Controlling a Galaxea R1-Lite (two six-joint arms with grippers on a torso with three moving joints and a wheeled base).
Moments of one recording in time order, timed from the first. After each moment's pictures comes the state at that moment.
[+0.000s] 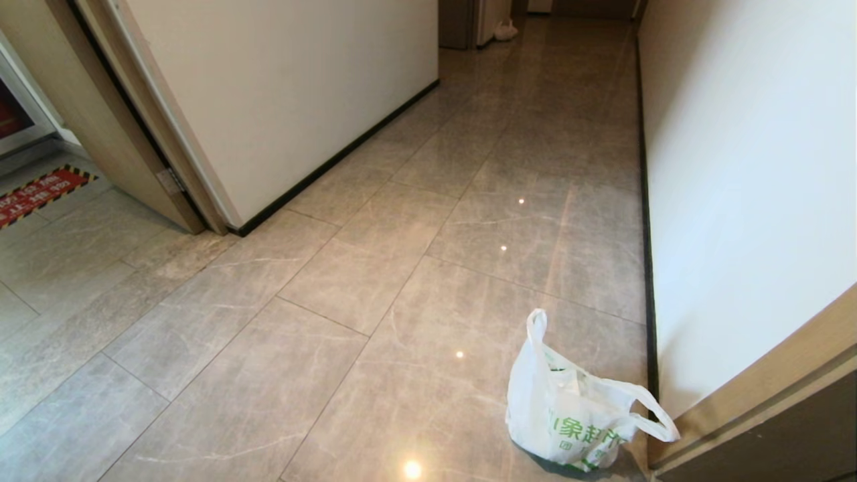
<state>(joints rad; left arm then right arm) 0.00 0.00 0.00 0.00 0.00 -0.01 0.00 0.00 0.00 0.00 0.01 -0.06</state>
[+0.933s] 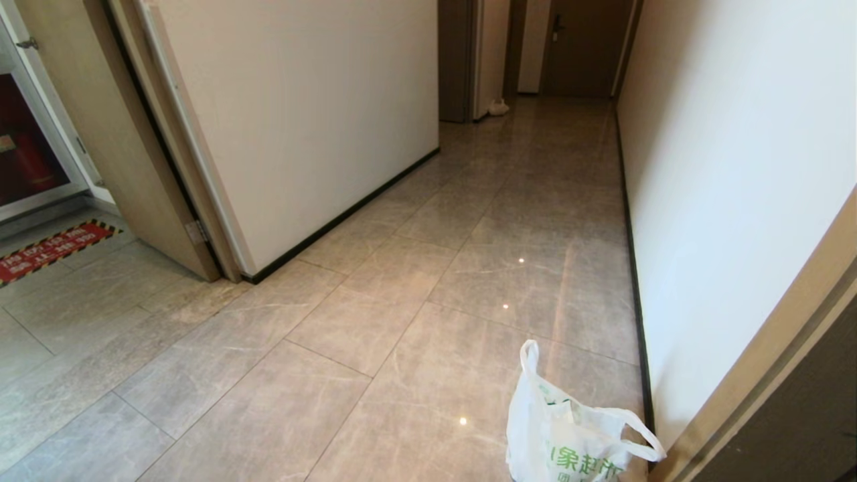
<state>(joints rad) 0.00 0.00 0.00 0.00 0.00 -0.01 0.00 0.00 0.00 0.00 0.01 -0.06</state>
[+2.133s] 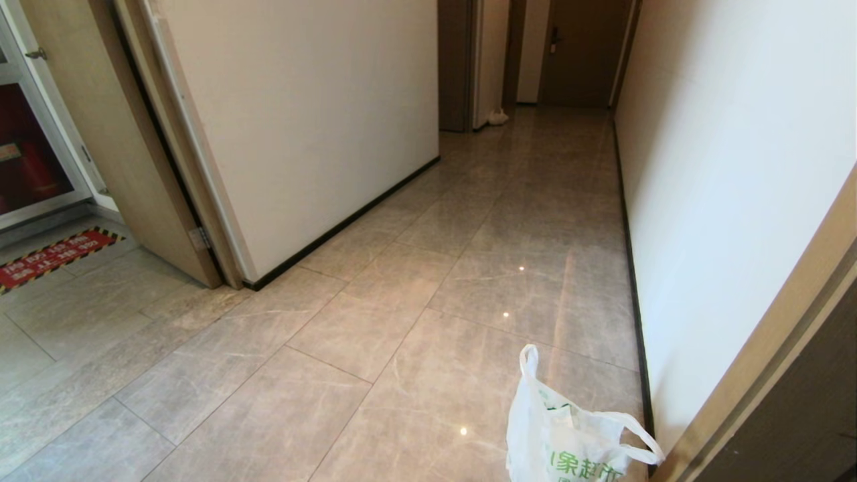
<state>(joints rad) 0.00 0.00 0.00 0.00 0.00 0.00 0.00 0.00 0.00 0.00 0.01 -0.06</state>
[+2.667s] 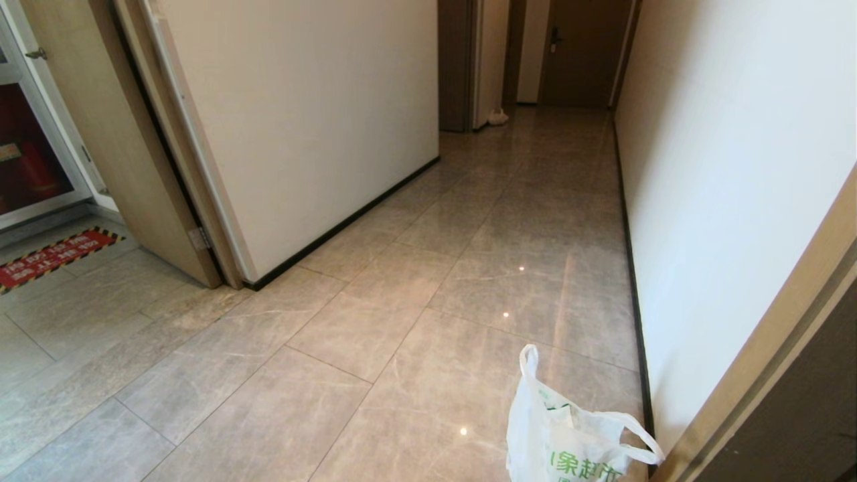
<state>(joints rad) 0.00 0.00 0.00 0.00 0.00 0.00 0.00 0.00 0.00 0.00 0.02 -0.07</state>
